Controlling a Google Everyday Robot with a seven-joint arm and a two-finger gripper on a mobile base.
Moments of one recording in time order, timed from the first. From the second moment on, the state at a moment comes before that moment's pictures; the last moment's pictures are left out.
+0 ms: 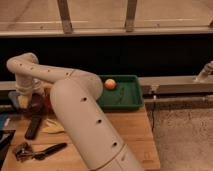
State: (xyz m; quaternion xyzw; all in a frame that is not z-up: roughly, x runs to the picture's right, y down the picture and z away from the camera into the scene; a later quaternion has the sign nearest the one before) arm -0.439 0.075 0.811 -0.41 -0.14 0.06 0.90
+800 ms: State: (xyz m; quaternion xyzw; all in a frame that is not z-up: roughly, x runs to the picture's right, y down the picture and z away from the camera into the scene) arm -0.387 0.066 0.823 -0.40 -0.10 0.11 0.91
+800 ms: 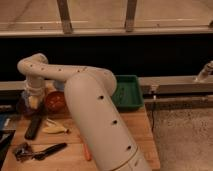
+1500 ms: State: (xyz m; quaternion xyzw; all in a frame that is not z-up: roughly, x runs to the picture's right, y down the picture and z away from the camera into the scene) arm -0.439 0.056 0.809 -0.38 -0.13 0.05 0.91
